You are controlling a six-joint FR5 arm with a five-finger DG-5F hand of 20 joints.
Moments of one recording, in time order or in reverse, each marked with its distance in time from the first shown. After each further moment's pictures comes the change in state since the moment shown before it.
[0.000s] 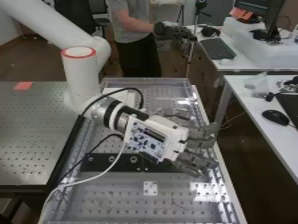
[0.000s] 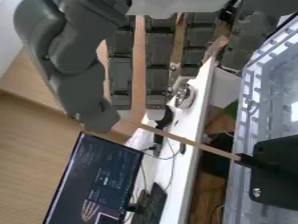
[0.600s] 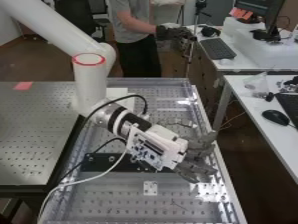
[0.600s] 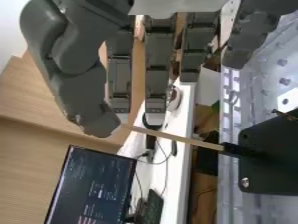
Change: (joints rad) arm 0.021 -0.055 0.028 -0.015 0.081 0.122
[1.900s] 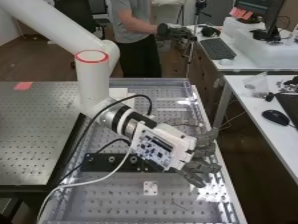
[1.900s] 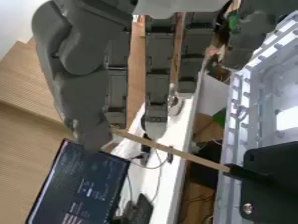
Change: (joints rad) arm -0.019 -0.013 0.060 -0.039 -0.021 -0.125
